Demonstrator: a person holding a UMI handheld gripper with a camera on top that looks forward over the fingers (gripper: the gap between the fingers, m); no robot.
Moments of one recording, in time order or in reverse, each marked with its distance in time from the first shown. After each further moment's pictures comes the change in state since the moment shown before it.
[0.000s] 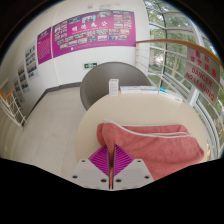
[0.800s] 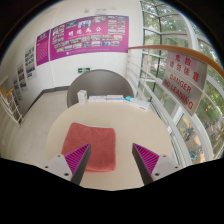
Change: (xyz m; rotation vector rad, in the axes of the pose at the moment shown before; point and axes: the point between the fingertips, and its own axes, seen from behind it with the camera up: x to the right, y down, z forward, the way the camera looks) arm 0.196 -0.035 -0.093 0.035 0.035 -0.047
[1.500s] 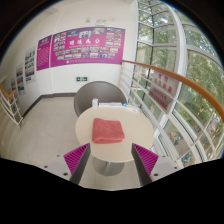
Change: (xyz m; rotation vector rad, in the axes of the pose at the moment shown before) arm -0.095 0.038 -0.274 0.085 0.110 0.005
